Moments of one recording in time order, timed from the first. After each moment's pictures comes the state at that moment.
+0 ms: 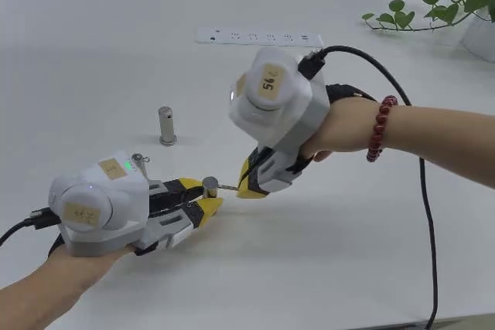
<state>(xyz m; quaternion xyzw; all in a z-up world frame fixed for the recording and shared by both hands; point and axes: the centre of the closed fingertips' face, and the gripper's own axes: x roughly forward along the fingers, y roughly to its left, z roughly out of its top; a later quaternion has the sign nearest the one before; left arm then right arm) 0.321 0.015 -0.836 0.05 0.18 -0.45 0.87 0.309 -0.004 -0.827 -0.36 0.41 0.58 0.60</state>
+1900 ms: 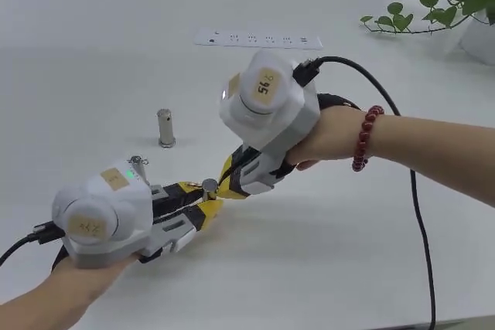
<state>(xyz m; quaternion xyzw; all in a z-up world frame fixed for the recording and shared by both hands) 0.324 0.016 -0.836 0.05 0.18 -0.43 0.89 0.308 0.017 -0.819 -0.33 0.37 0.60 0.63</state>
